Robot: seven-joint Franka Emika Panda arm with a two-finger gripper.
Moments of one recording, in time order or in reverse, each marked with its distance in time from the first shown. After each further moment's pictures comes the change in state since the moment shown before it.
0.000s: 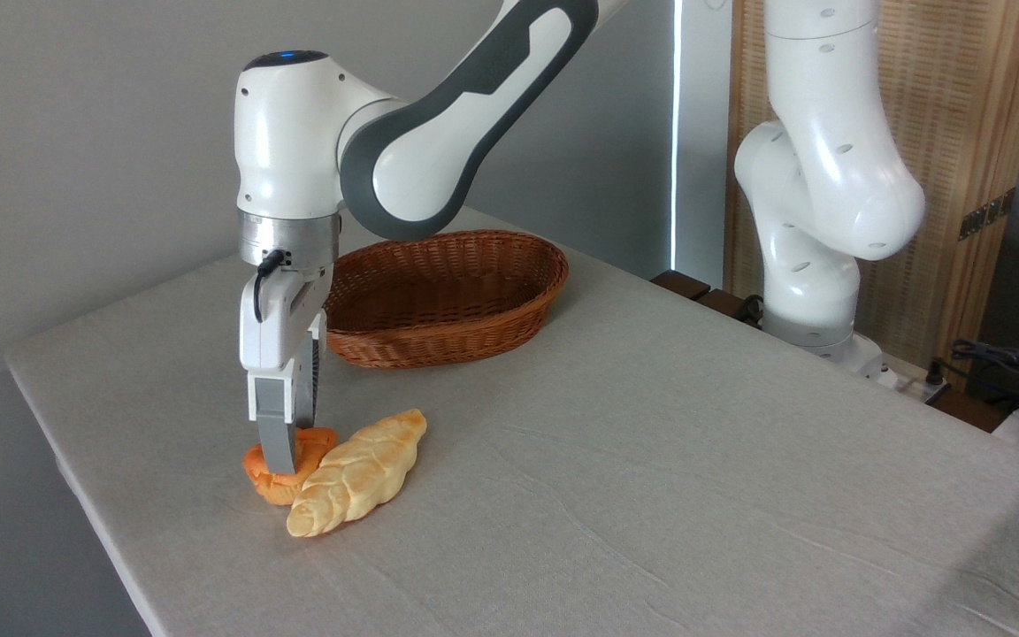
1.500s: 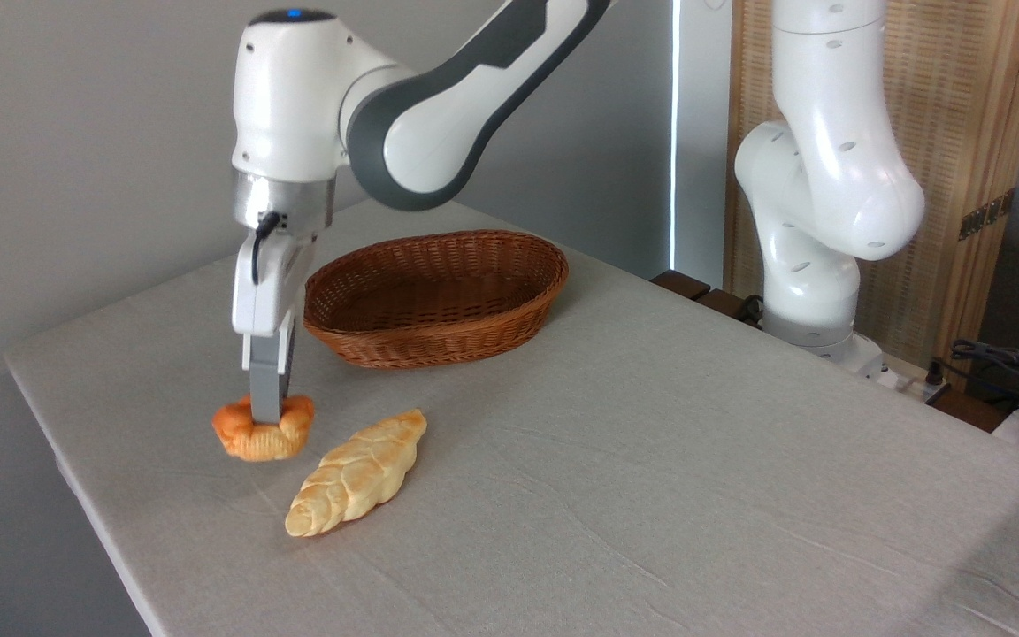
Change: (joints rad) arm -0.004 -0.069 0.000 0.011 -0.123 -0.008 -0.002
